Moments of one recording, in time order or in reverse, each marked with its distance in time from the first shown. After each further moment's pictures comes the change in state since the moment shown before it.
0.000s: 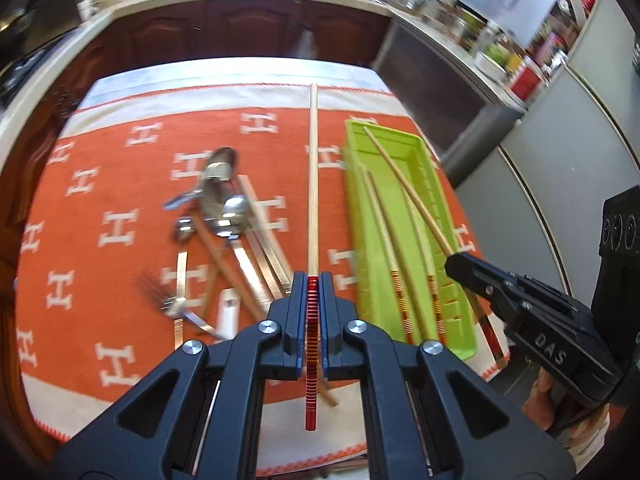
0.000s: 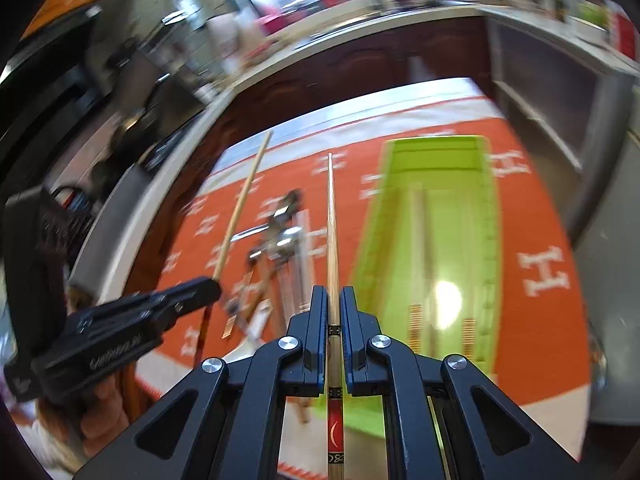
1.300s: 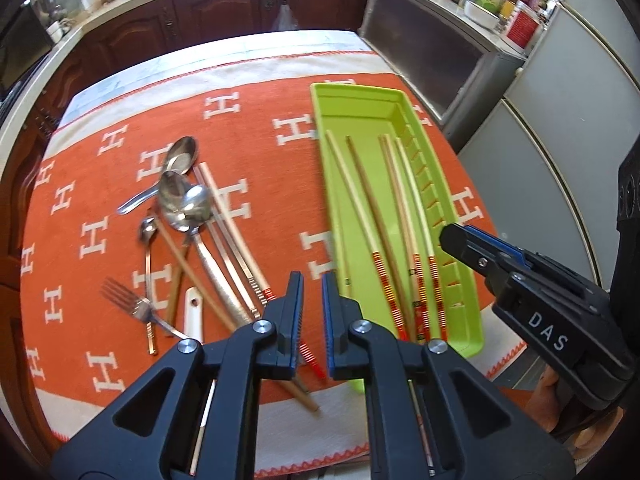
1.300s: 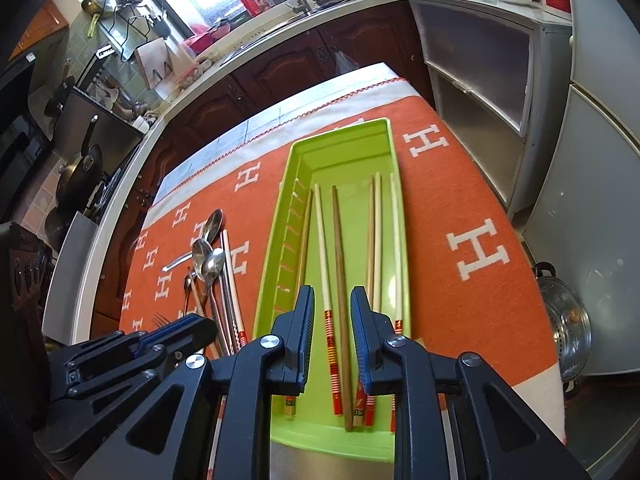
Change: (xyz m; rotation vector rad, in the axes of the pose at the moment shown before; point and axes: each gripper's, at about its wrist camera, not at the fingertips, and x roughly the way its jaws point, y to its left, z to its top) left arm 0.031 -0.038 -0.006 0.099 0.084 0.086; right arm 0.025 -0.041 -0.003 0.122 0.014 -0.110
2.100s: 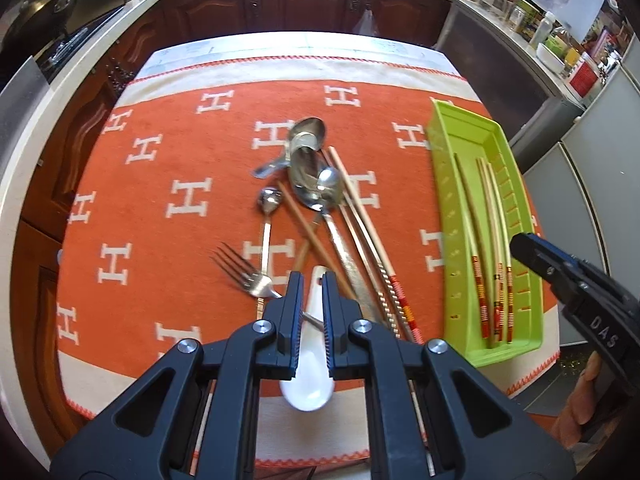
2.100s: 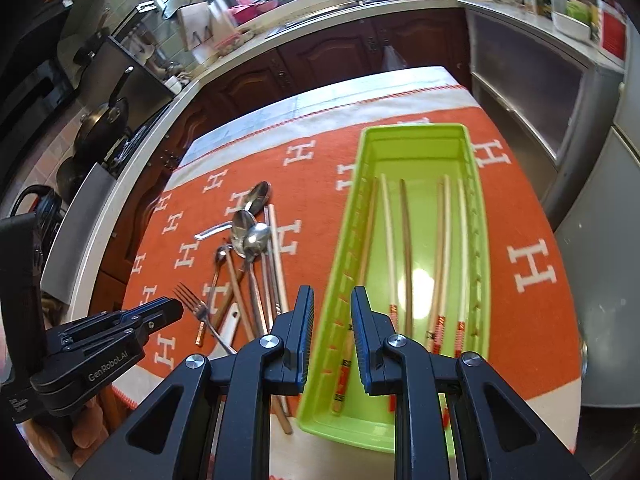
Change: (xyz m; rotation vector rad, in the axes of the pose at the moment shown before) left arm -0.023 0.101 -0.019 -0.178 -0.006 0.111; right arm 0.009 0.071 0.004 -0.187 0.043 0.041
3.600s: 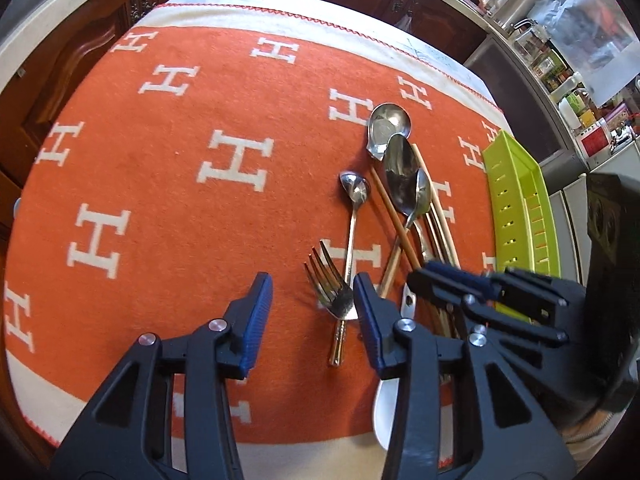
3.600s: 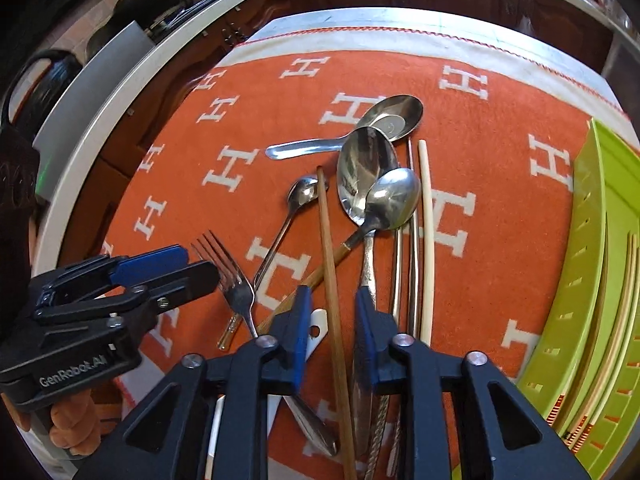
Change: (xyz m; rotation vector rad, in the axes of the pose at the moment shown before) left arm 0.078 0.099 -0.009 -0.210 0.019 -0.151; right arm 0.167 0.119 -0.003 -0.335 0.297 0.078
